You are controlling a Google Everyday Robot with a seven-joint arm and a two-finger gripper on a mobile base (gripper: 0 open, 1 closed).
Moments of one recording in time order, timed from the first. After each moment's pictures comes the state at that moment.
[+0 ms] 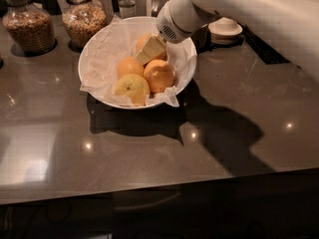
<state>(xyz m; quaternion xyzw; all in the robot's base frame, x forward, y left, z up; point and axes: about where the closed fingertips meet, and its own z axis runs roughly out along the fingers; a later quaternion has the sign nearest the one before) 0.676 0.010 0.940 -0.49 0.77 0.04 0.40</state>
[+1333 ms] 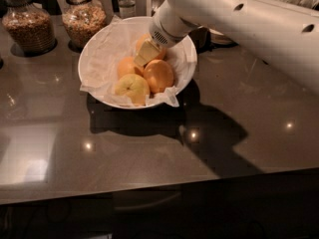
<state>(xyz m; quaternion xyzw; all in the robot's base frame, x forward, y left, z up) 0.687 0.018 0.925 -0.48 0.78 -0.01 0.39</state>
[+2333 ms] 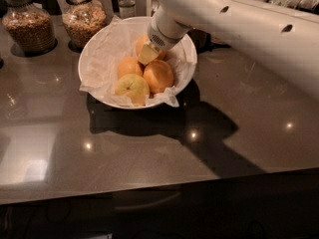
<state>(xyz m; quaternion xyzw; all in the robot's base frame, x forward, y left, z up) 0.697 0.018 0.909 -0.48 0.79 -0.03 0.37</state>
